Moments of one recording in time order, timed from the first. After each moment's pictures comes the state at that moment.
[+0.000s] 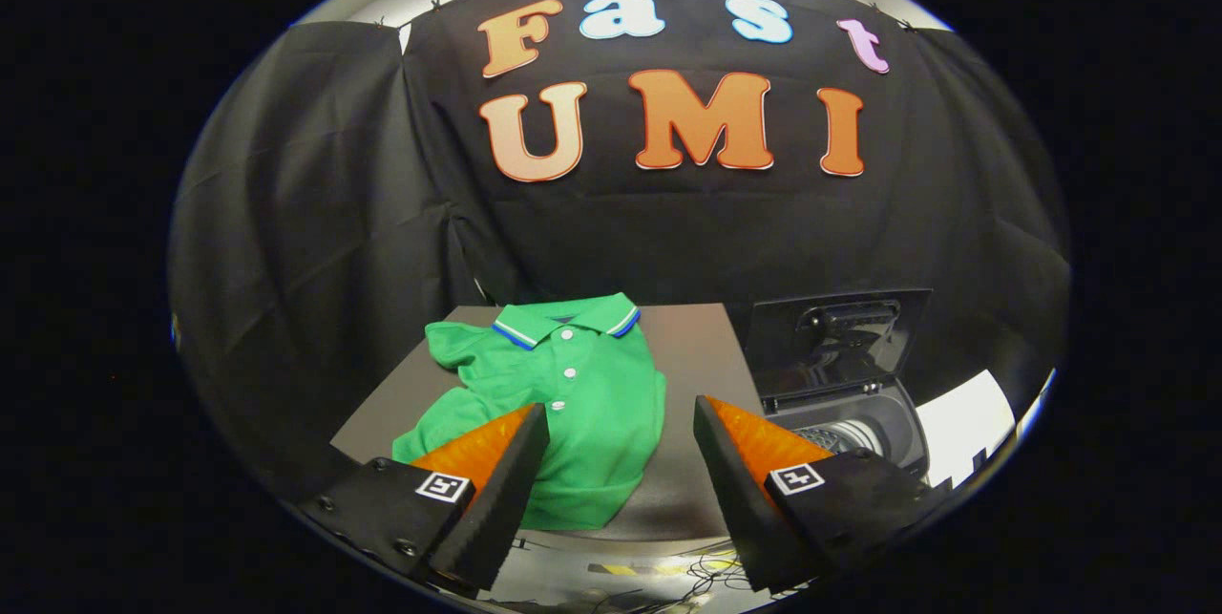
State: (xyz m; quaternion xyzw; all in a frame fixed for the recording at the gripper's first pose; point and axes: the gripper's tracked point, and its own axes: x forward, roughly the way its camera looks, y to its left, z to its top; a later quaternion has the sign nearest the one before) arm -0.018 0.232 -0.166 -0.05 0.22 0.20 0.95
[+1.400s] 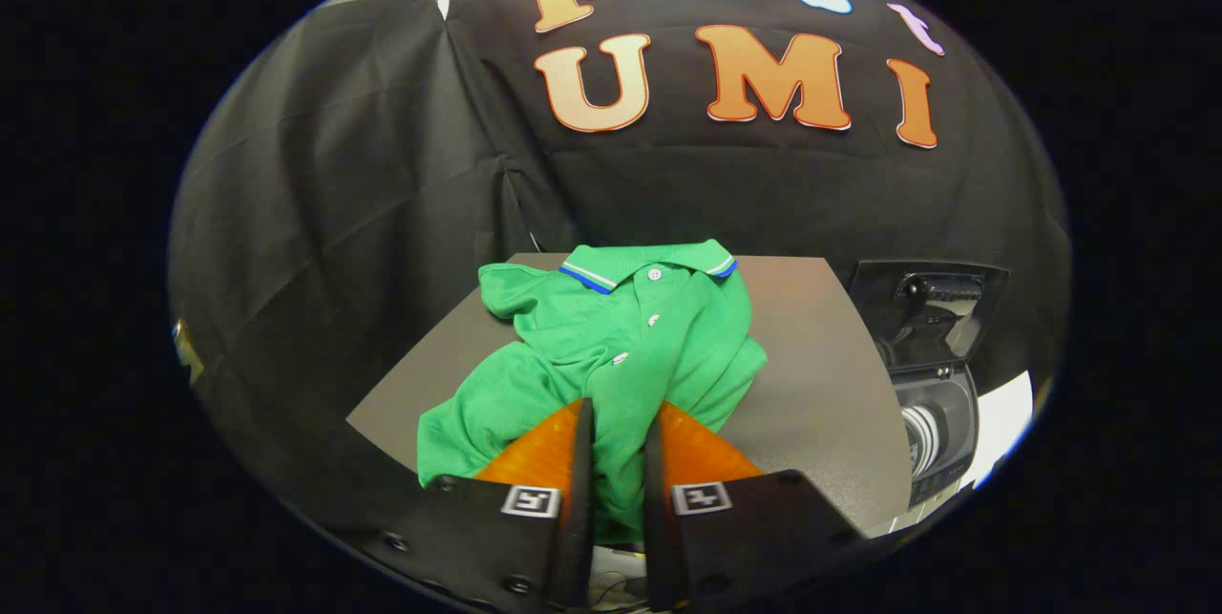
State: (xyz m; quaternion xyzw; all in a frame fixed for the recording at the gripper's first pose) arm -0.022 0.282 -0.218 -0.06 0.27 0.27 0.92
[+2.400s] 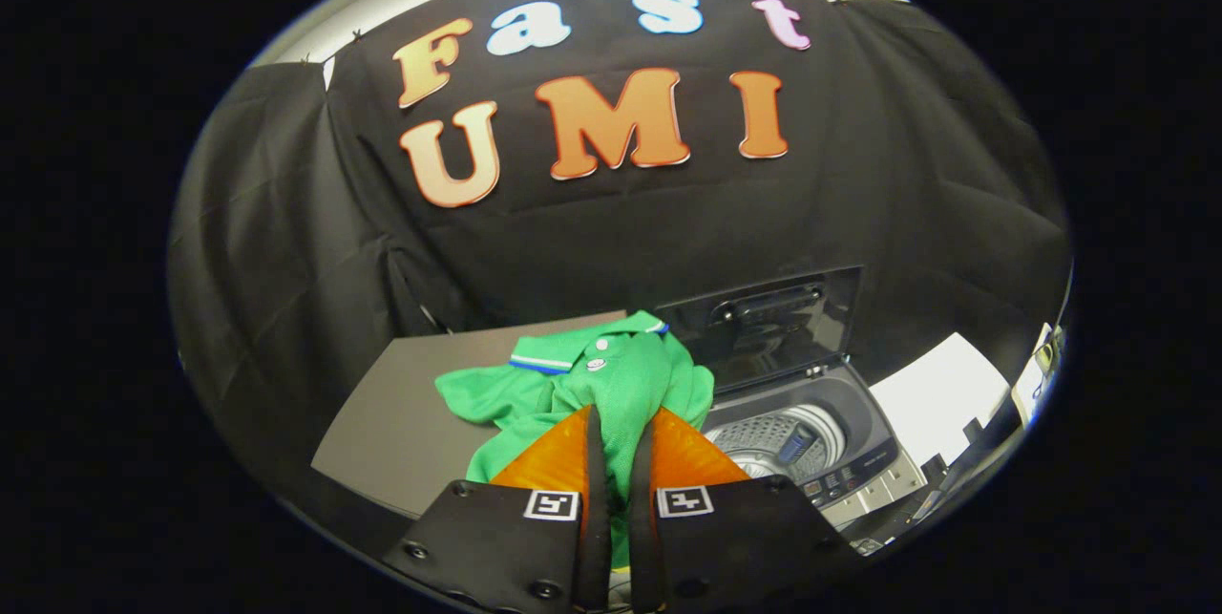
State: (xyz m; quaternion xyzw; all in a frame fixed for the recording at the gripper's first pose) arm 0.010 0.104 -0.116 0.02 0.20 0.10 0.97
